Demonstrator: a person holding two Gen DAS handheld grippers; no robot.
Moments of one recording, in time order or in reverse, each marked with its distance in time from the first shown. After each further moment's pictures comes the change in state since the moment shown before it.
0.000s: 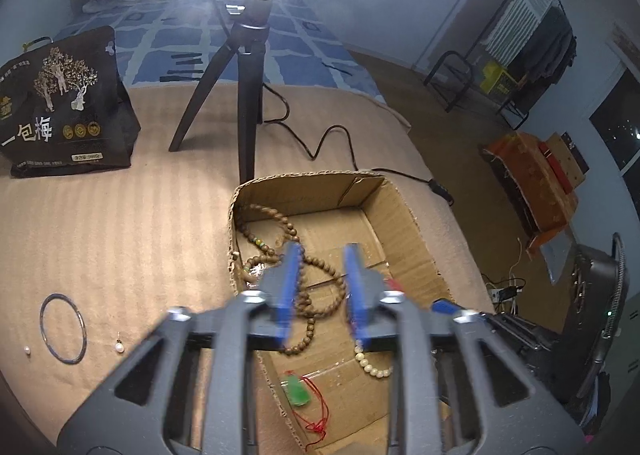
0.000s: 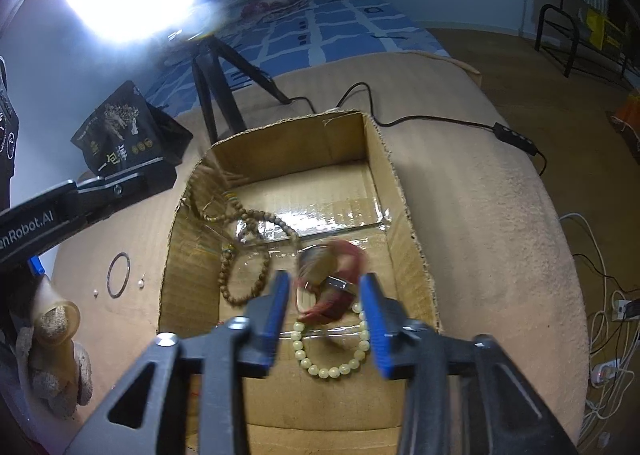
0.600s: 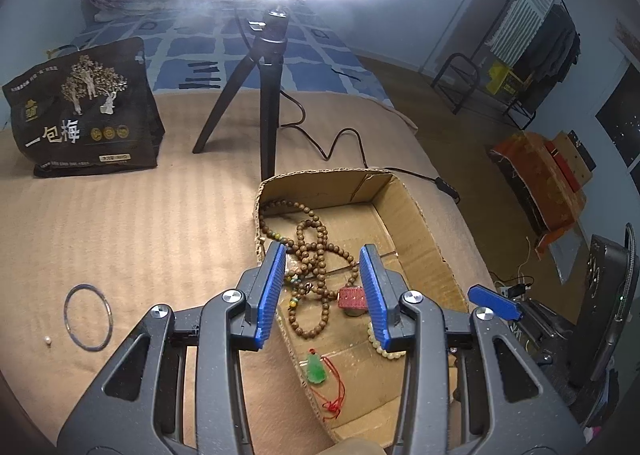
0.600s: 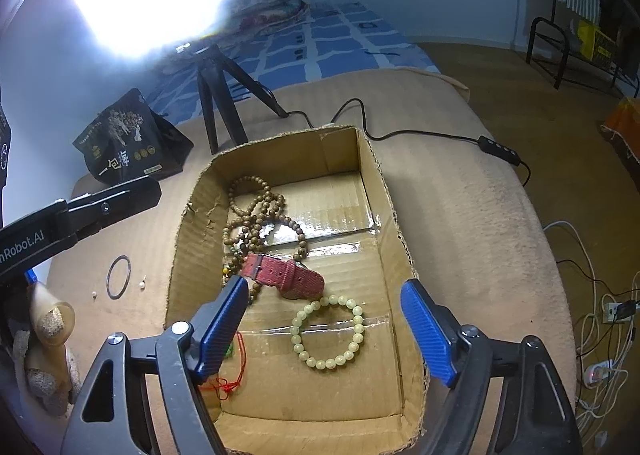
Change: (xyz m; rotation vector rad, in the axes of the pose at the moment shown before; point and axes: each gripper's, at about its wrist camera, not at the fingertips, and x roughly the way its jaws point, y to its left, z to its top) left arm -0.029 0.006 -0.012 0.016 -0.021 0.038; right arm -0.022 0.005 -0.008 -0.008 -0.057 -0.026
